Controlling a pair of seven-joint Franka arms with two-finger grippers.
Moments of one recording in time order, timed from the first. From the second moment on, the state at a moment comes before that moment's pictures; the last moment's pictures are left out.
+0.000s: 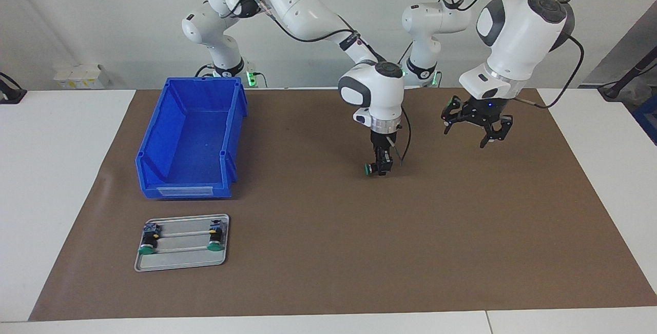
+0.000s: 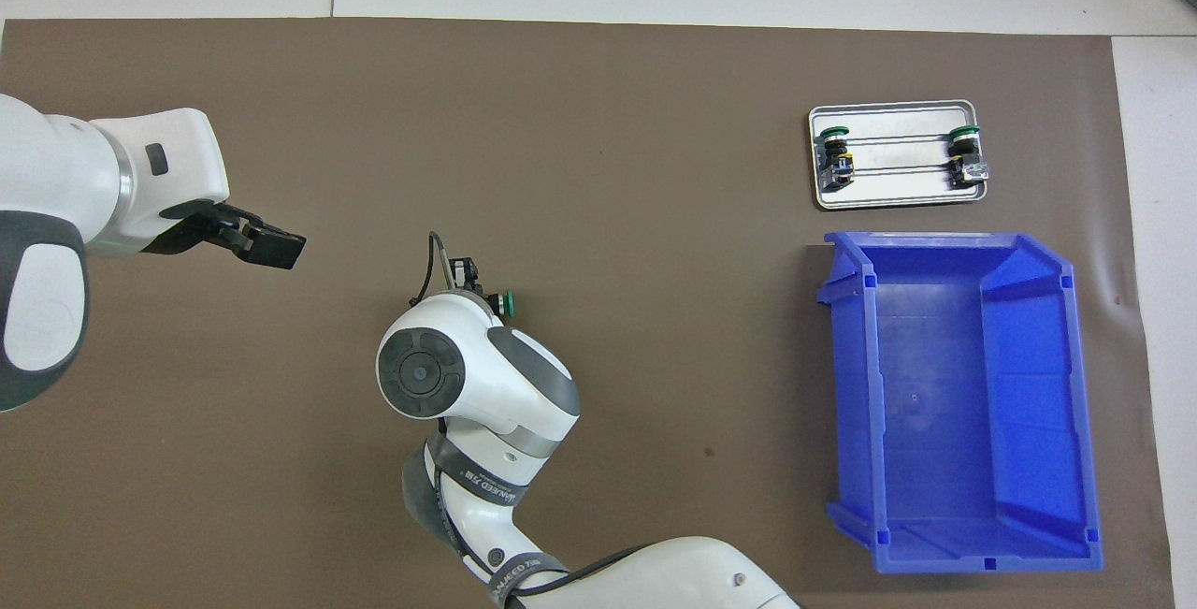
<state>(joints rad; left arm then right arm) -0.02 -0.02 -0.15 -1.88 -0.11 1.97 0.41 0.94 0.68 -0.13 -1.46 -0.10 2.35 2.39</state>
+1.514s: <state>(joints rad) -0.30 0.08 -0.17 -2.18 -0.12 2.43 0.79 0.44 0.15 -0.15 -1.76 -0.07 2.16 1.20</state>
